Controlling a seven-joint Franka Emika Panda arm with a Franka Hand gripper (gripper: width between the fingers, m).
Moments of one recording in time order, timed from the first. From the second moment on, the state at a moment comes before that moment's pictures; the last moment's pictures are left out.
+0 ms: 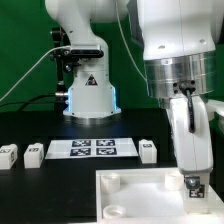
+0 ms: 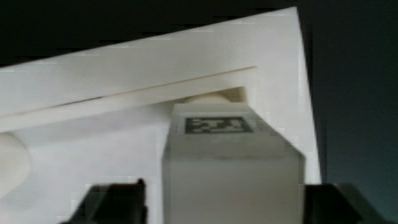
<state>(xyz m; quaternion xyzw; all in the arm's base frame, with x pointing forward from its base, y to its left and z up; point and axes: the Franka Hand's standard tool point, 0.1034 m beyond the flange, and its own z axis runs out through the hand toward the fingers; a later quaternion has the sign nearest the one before) 0.630 0.111 0.073 -0.66 0.74 0.02 0.07</state>
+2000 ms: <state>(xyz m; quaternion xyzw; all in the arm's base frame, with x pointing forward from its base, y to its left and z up) 0.636 0.115 0.074 -0.94 0.34 -0.03 0.03</state>
